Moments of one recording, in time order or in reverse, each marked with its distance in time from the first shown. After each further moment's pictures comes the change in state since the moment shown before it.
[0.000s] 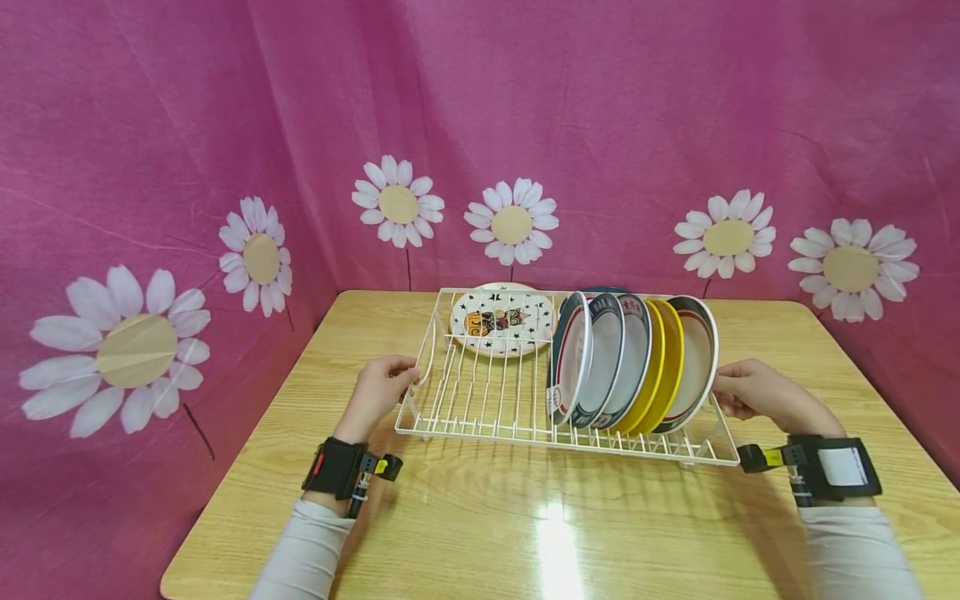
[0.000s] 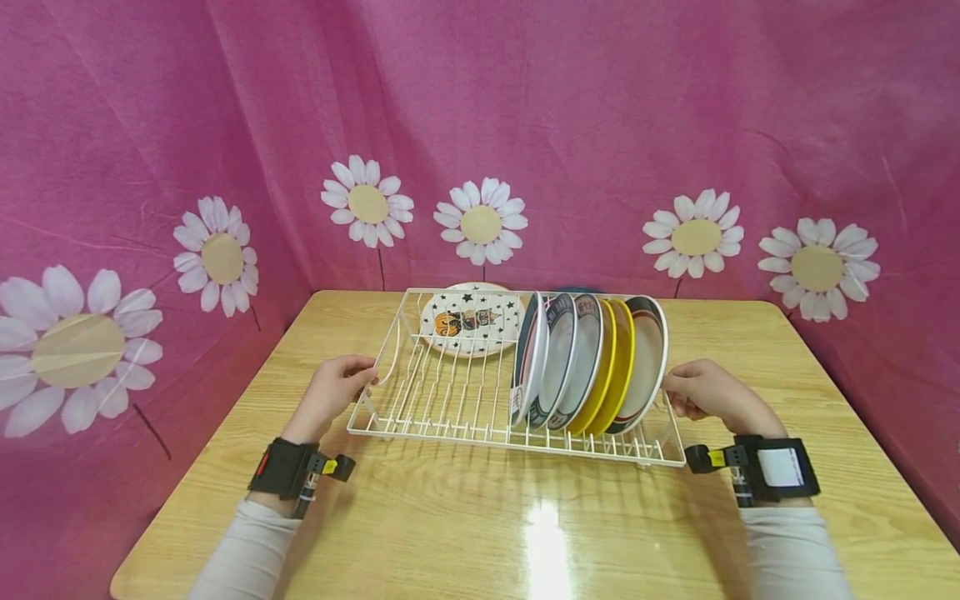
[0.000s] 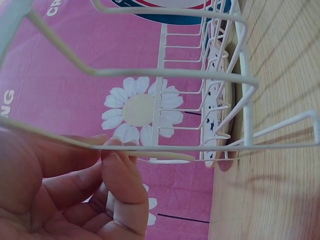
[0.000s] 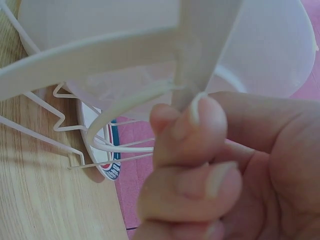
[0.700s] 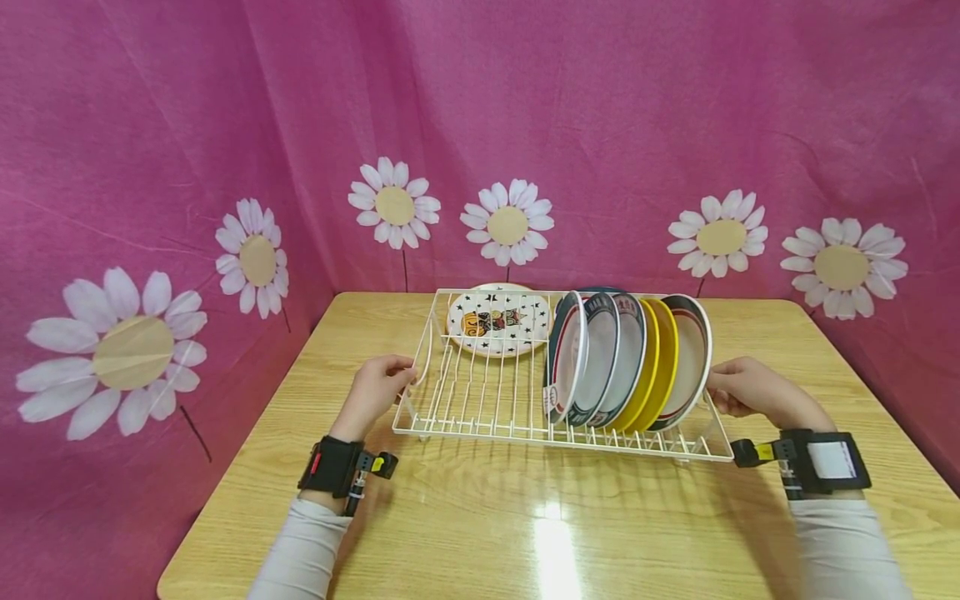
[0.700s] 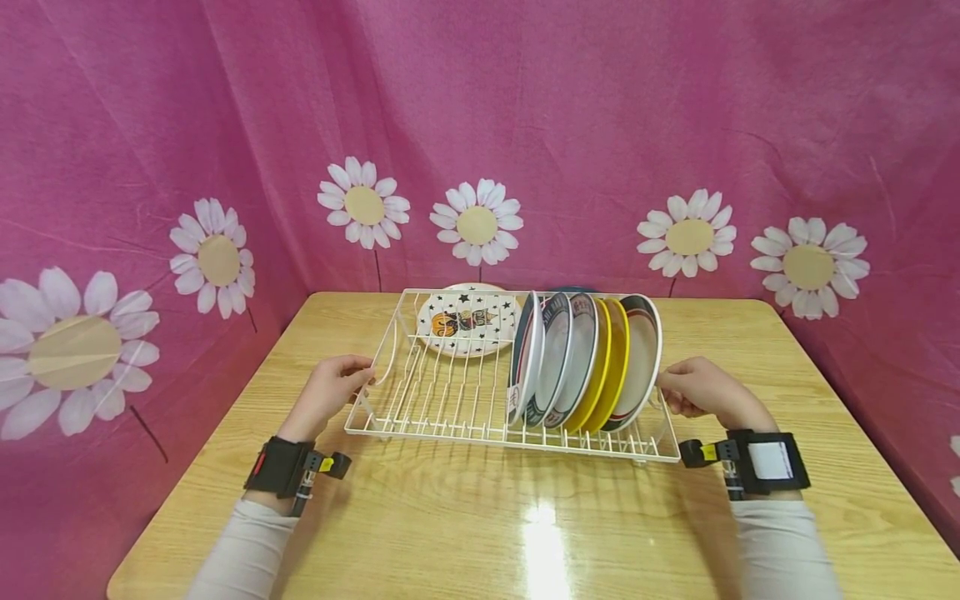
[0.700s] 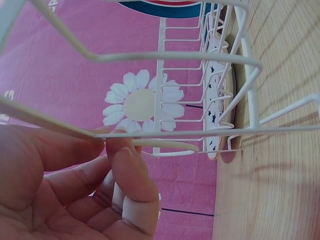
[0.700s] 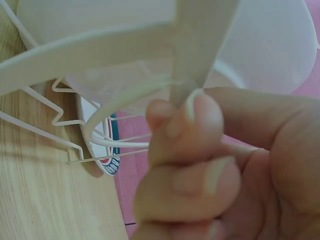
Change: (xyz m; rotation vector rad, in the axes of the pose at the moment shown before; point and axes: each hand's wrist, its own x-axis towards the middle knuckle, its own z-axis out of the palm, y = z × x) left_hand -0.001 0.004 -0.003 -0.027 -0.028 -0.018; right_hand -0.001 0.001 0.000 -0.013 0.010 0.005
